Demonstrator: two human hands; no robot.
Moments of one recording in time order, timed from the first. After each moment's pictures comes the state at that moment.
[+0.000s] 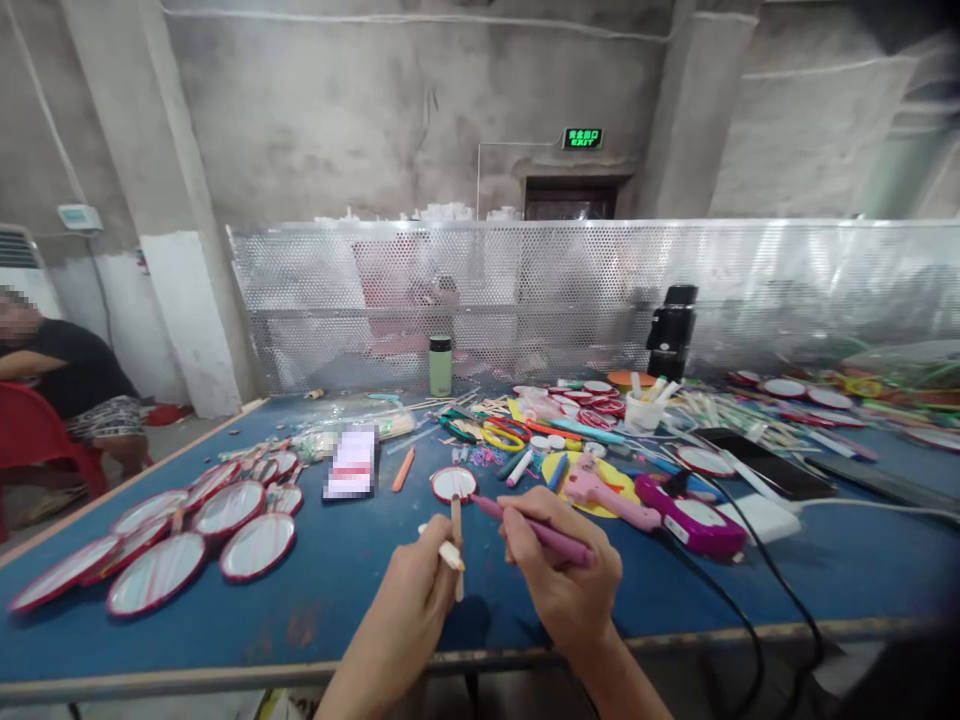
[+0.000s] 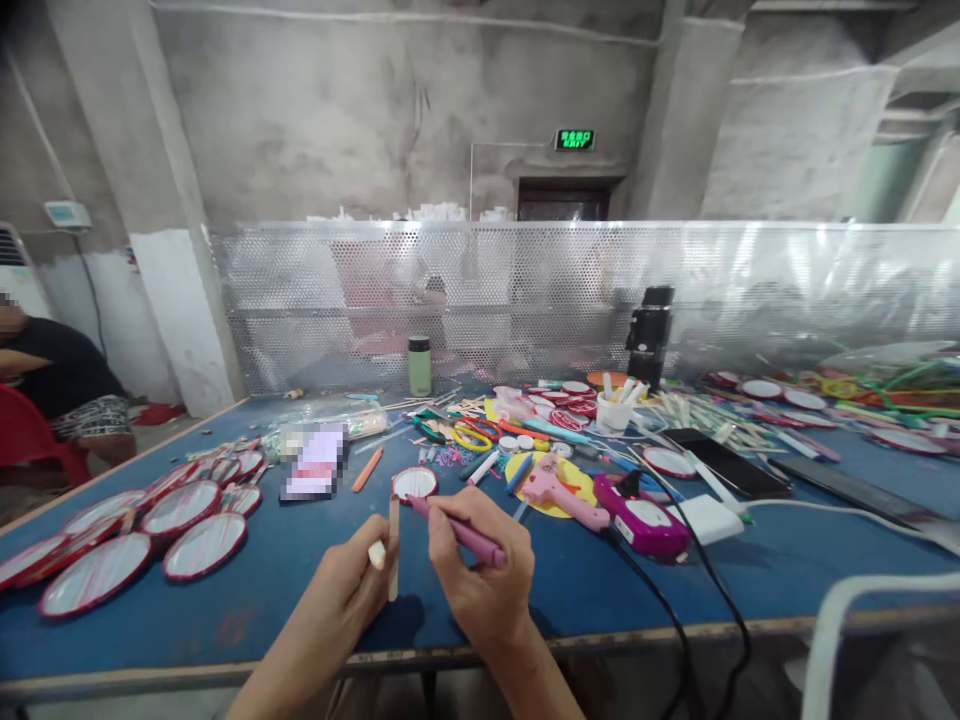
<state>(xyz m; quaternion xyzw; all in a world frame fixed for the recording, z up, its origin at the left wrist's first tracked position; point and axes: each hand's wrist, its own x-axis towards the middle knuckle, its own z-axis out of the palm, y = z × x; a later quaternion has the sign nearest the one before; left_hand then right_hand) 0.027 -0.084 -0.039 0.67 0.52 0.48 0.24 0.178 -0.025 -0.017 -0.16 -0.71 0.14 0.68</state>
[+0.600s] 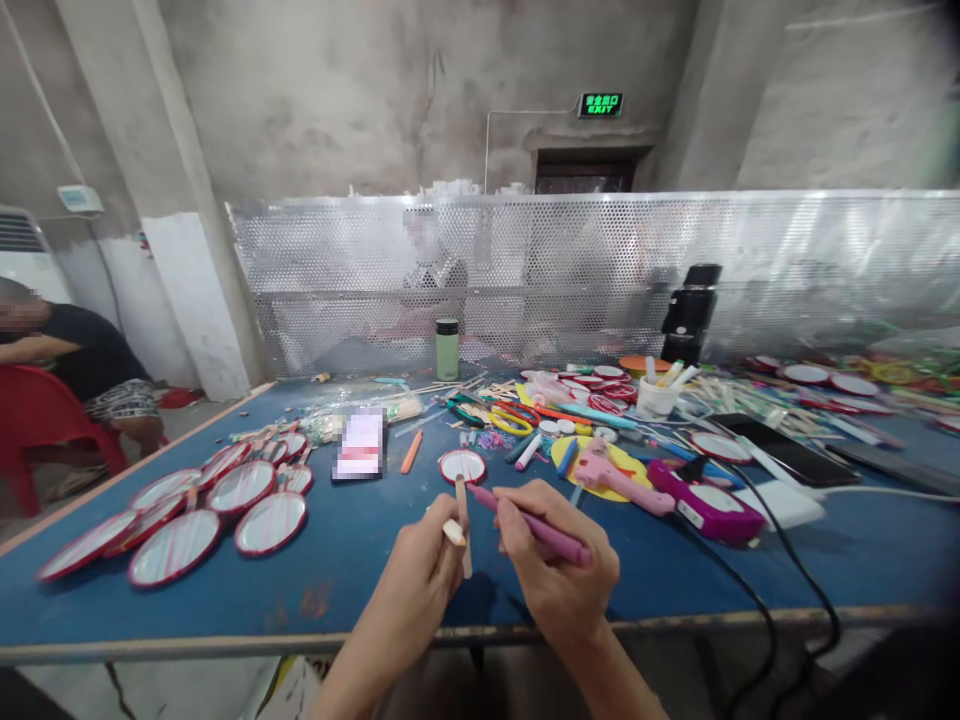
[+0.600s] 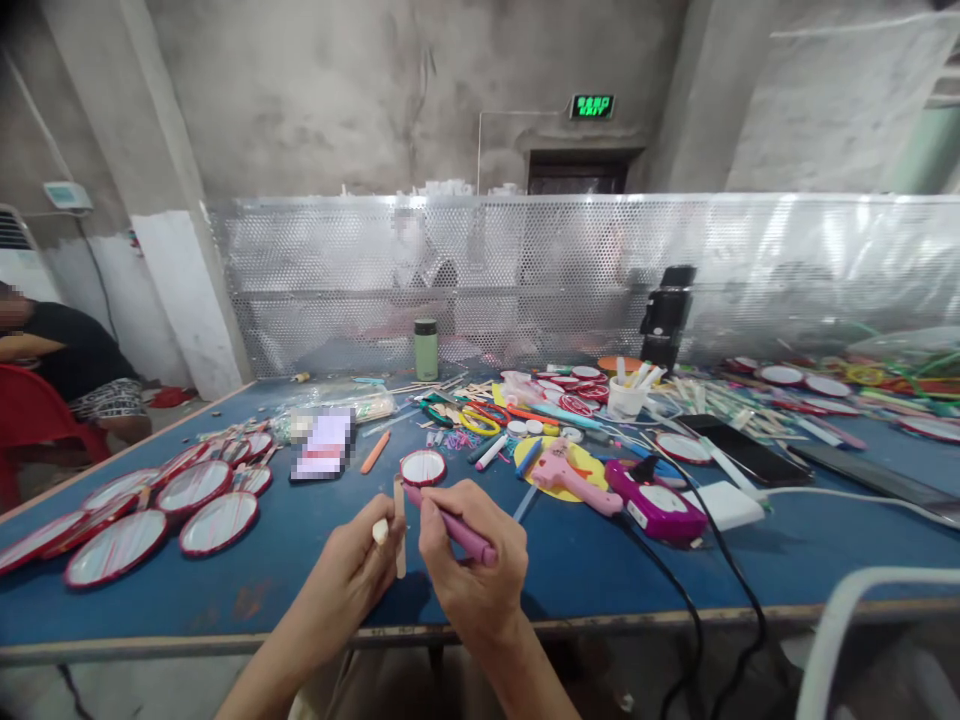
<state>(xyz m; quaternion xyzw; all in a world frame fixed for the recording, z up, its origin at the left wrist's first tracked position) 0.022 -0.083 -0.044 0.65 0.50 0.50 0.28 0.162 -0.034 -0.025 -0.18 -0.69 0.16 0.68</state>
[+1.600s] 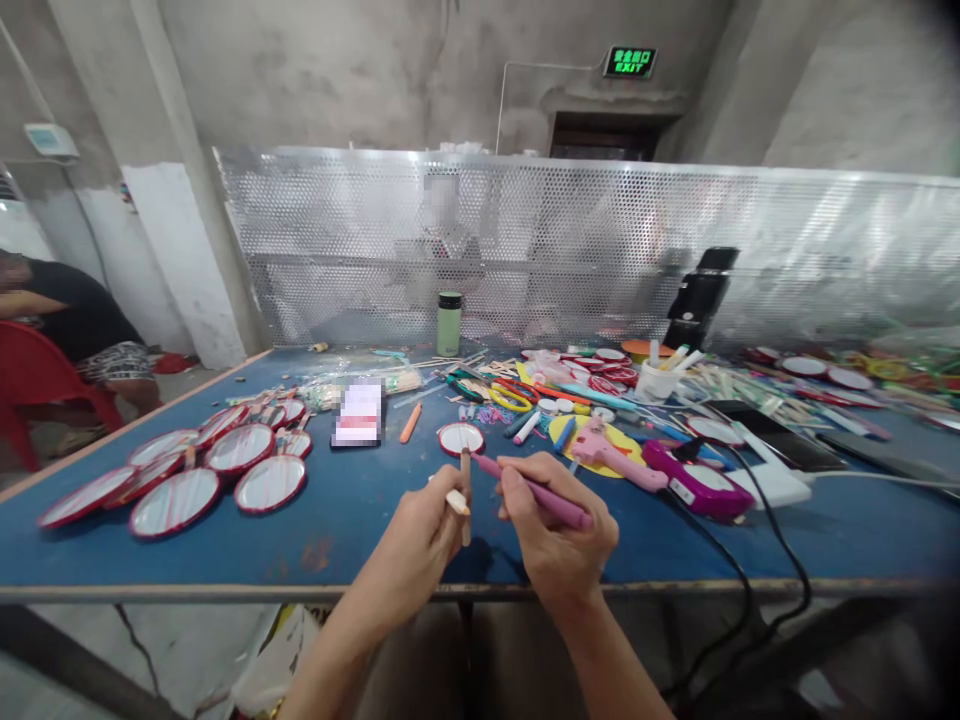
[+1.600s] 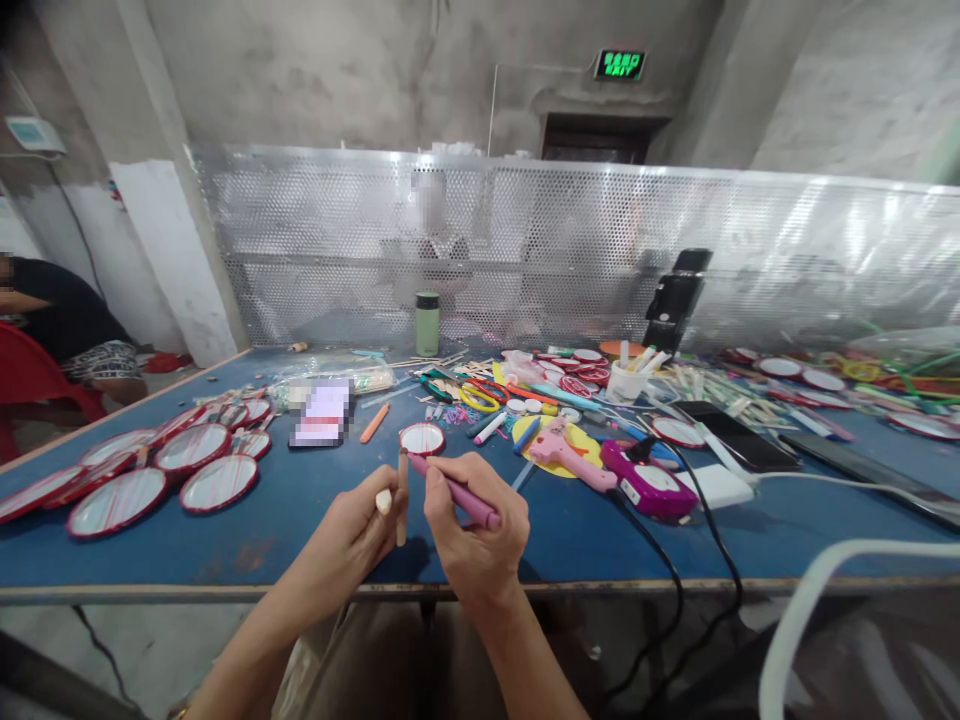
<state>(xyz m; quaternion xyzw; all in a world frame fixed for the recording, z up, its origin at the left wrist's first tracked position) 0.020 -0.086 -0.039 0.67 0.49 0.49 0.28 0.161 -0.038 -0.027 -0.23 -0.68 0.17 0.67</state>
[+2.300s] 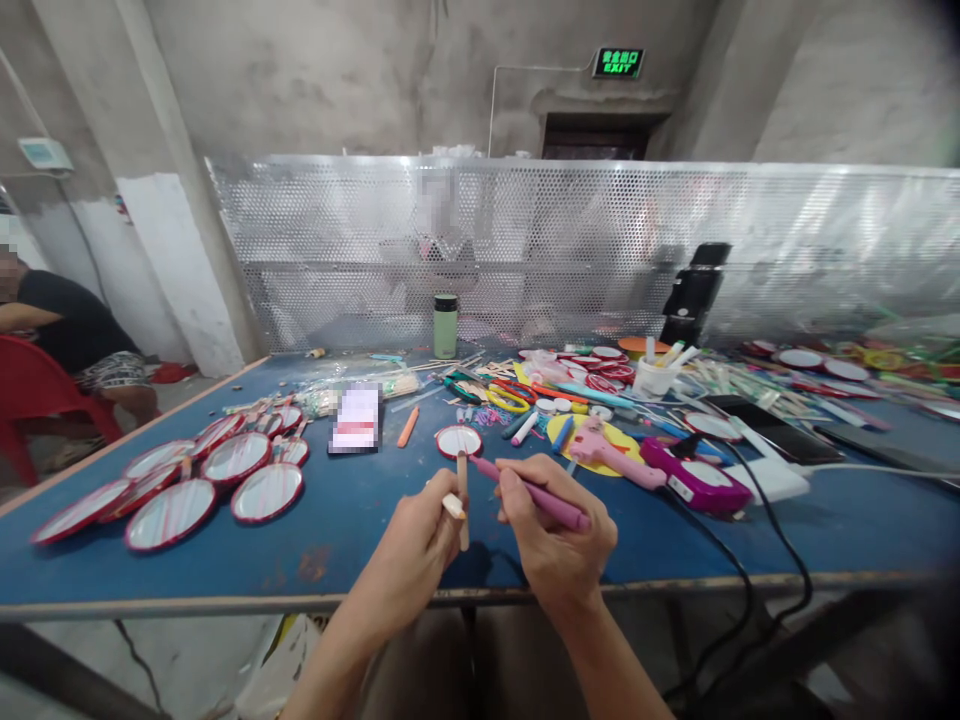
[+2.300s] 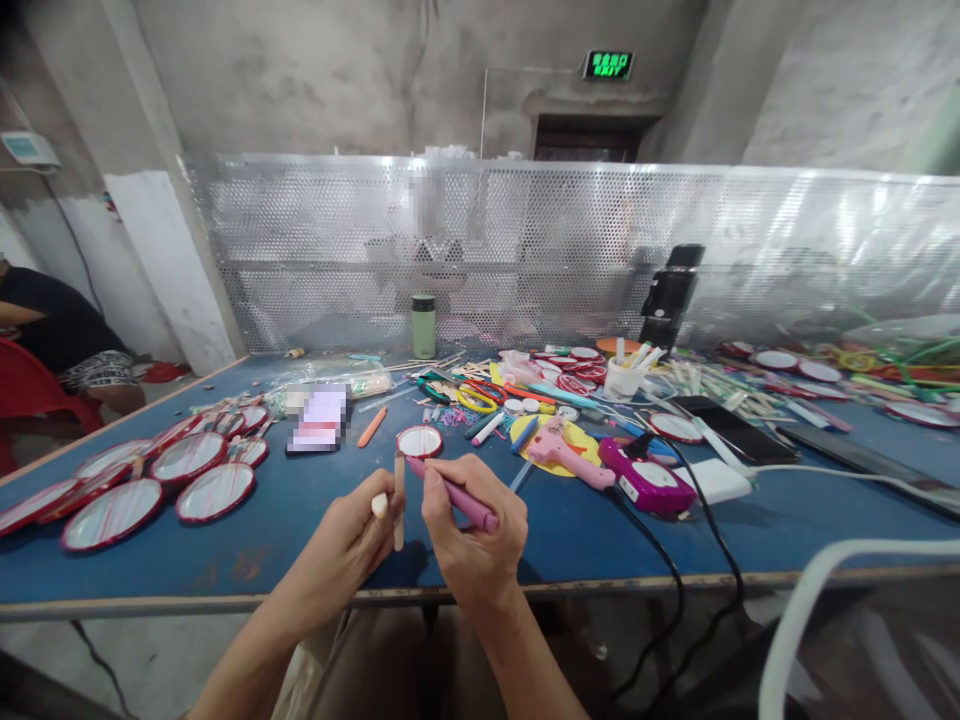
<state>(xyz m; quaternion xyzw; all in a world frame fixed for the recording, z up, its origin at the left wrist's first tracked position) 0.019 -0.086 -0.041 0.66 0.50 0.48 0.28 0.161 -0.038 -0.029 -0.24 -0.68 0.17 0.68</state>
